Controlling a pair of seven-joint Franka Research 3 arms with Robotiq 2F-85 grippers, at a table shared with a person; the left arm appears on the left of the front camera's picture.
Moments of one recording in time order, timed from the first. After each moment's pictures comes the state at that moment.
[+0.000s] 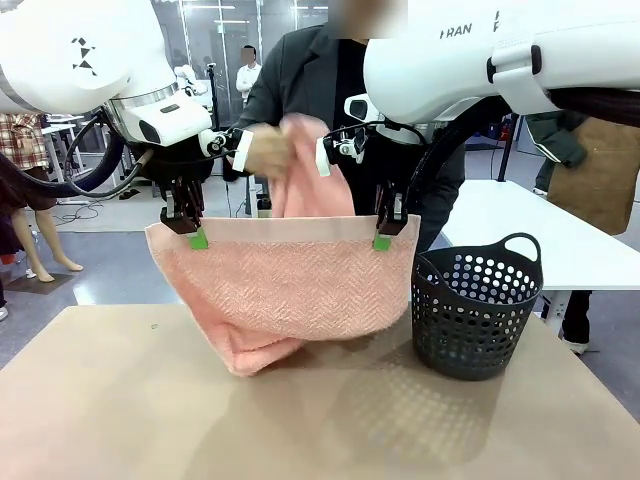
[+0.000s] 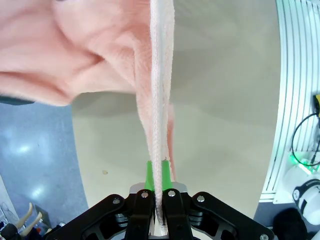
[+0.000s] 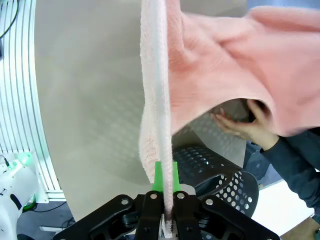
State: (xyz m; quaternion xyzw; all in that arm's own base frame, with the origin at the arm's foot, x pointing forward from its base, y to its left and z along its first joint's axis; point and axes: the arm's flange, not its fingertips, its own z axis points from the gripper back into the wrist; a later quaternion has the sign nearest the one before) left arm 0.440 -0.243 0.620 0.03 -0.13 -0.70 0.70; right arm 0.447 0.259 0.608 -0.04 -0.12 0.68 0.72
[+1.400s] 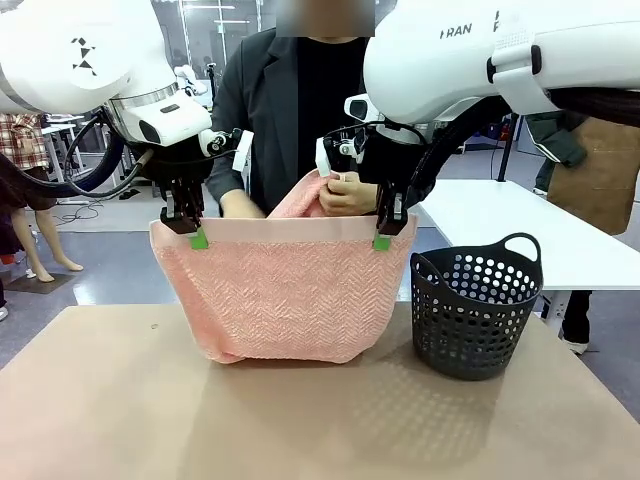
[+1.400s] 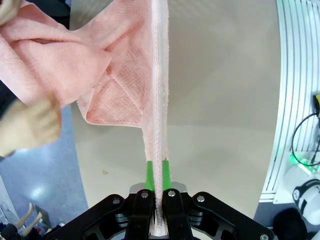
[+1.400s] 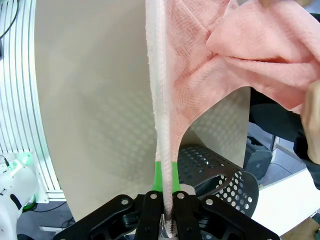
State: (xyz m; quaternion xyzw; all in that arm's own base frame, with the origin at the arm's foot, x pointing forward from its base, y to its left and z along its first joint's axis) left arm 0.440 -0.243 0.620 0.03 -0.13 -0.70 0.70; right arm 0.447 0.259 0.608 -0.04 -0.12 0.68 0.72
